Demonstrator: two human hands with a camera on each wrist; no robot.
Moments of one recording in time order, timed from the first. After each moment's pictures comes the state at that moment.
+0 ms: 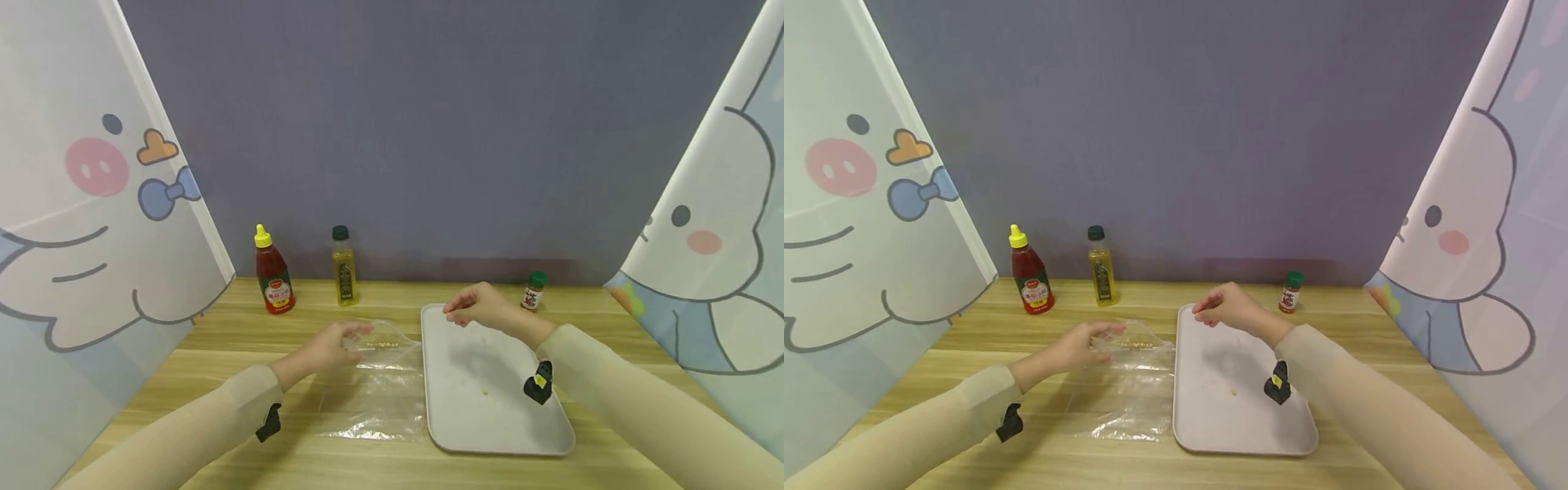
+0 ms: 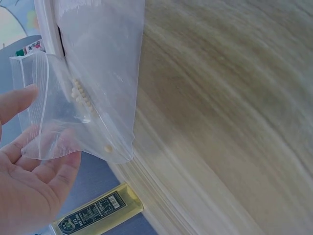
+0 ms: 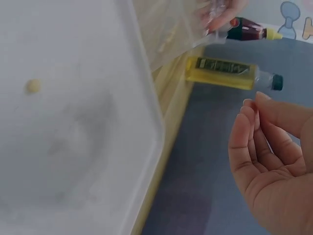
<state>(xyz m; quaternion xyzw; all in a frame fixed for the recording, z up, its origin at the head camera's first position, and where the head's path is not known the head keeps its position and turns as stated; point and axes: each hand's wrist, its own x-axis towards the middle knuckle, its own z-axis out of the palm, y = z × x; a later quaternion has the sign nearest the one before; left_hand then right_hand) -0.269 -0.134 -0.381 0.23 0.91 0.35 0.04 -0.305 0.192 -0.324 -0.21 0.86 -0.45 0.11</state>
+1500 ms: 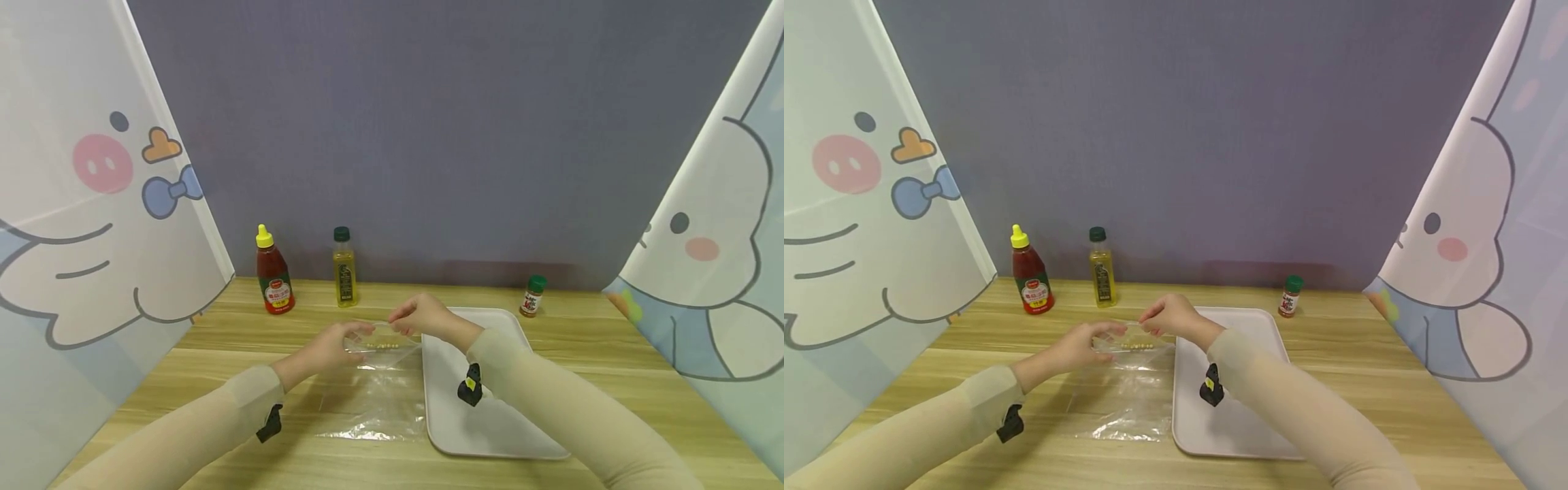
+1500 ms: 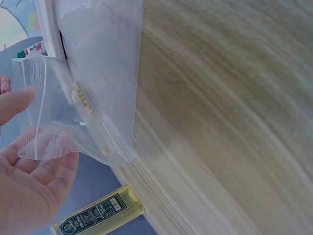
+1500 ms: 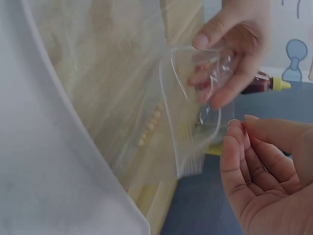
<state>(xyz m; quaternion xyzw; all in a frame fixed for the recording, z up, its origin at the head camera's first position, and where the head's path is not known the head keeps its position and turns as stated) -0.270 -0.134 -0.380 0.26 0.90 0.34 0.01 -0.307 0.092 -0.337 -0.17 0.87 -0.45 0.12</state>
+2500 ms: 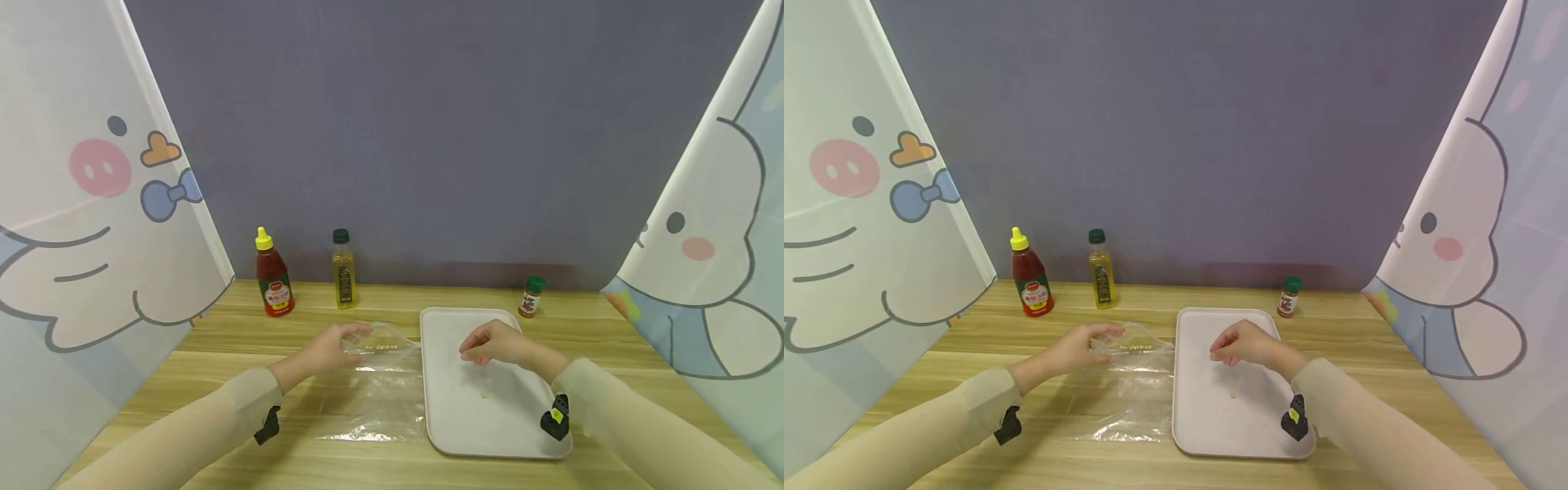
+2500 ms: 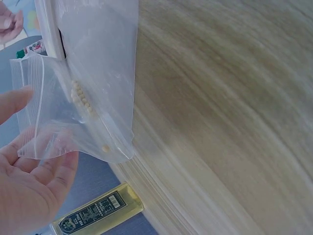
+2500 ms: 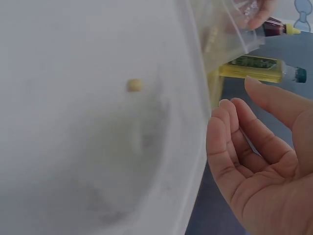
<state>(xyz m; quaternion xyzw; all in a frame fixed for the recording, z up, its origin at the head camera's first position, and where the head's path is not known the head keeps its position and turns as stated) -0.268 -0.135 -0.378 0.23 0.91 0.35 0.03 -0.282 0.219 -0.363 -0.17 0.88 -0.42 0.17</state>
